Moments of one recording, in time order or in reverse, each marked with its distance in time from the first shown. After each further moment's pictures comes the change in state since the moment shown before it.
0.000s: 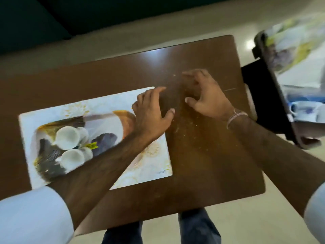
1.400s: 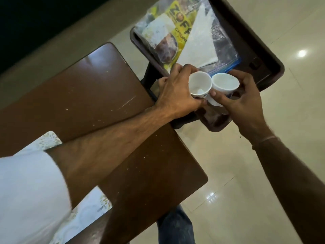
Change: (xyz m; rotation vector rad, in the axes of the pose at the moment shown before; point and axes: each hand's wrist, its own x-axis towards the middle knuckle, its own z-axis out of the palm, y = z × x) left_hand 0.066 0.273 0.171 -0.112 -0.421 0.423; right_hand -0.181 0.196 -0.144 0.431 0.718 0.598
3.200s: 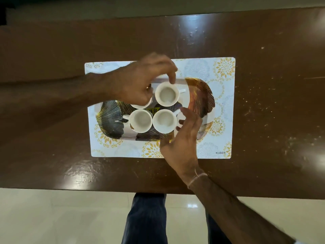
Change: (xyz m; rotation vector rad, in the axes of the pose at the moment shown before) left_hand -0.401 -0.307 -0.304 0.209 -0.094 0.083; right_hand -0.399 -0.104 0.398 -0.142 -0.555 -0.297
